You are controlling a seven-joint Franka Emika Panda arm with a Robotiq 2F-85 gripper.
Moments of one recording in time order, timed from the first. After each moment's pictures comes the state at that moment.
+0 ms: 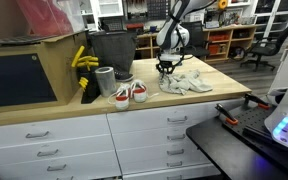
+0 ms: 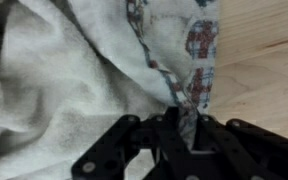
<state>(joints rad) 0.27 0.59 -0.09 -1.99 0.18 2.69 0.62</state>
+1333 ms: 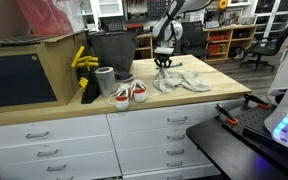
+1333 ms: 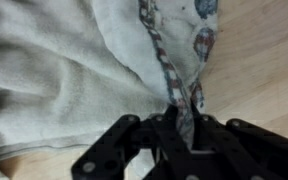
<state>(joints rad) 0.18 0.73 -0.07 -1.64 0.18 2.40 0.74</state>
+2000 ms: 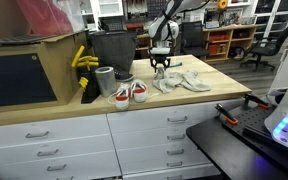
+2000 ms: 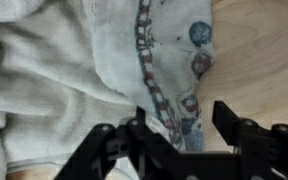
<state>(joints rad) 0.23 0.73 -0.07 -1.63 0.12 2.33 0.81</state>
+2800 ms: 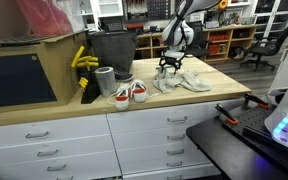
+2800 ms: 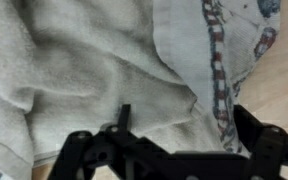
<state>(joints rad) 0.08 0.62 0.00 -1.93 0.24 2.70 0.56</state>
